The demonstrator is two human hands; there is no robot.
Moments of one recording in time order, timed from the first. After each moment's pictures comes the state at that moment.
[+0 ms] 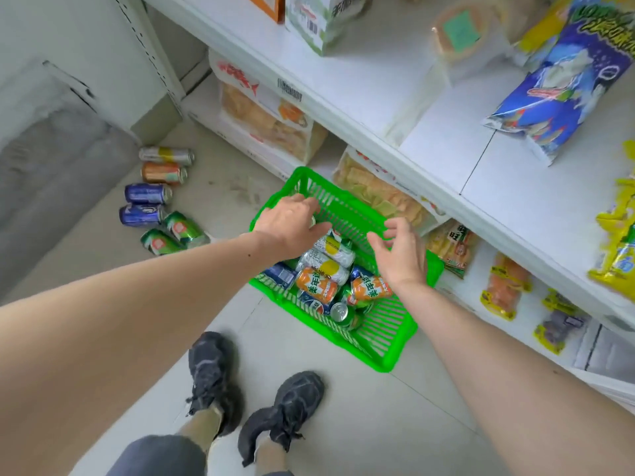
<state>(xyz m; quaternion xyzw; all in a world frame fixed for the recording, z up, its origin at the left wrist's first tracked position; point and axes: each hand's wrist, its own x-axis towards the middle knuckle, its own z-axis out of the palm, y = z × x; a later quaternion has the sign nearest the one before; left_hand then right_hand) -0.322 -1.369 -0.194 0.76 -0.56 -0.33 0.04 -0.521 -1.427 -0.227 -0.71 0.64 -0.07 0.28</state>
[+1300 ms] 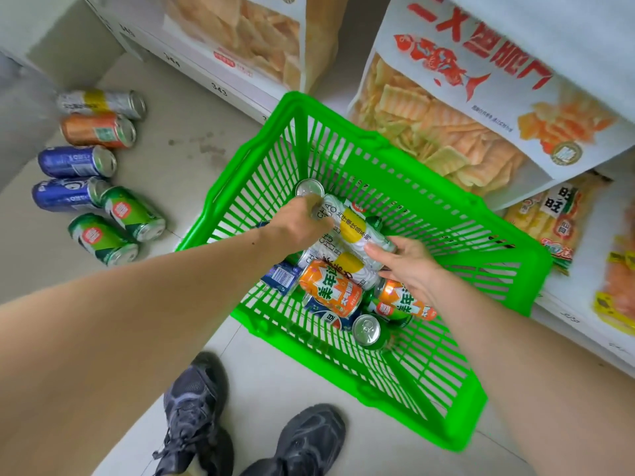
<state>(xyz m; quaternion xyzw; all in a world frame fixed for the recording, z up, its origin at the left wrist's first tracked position) -0.344 -1.416 -0.438 0.75 -0.39 -0.51 0.14 -0.541 -1.465 -0.473 -0.43 0.67 0.04 0.61</state>
